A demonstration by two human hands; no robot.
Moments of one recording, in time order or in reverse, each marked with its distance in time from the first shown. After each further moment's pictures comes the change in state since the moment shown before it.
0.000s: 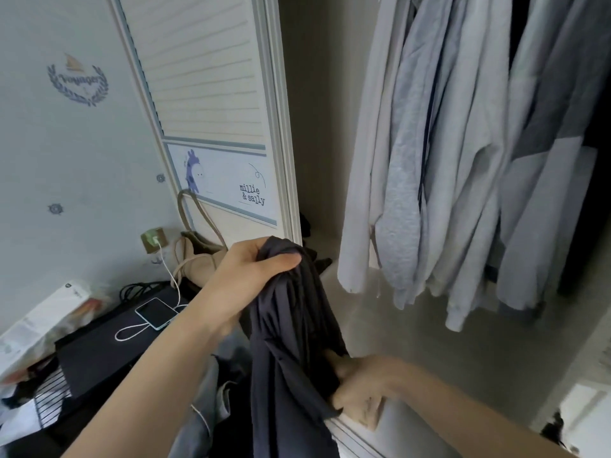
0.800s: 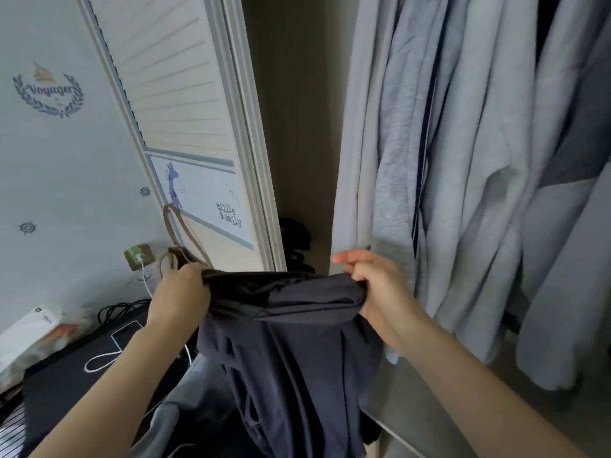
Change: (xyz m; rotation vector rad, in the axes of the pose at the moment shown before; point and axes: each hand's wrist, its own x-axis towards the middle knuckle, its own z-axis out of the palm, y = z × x) left_hand 0.138 -0.064 -0.022 1.163 0.450 -0.058; right_hand 0.013 0.014 -0.169 1.200 0.577 -0.631
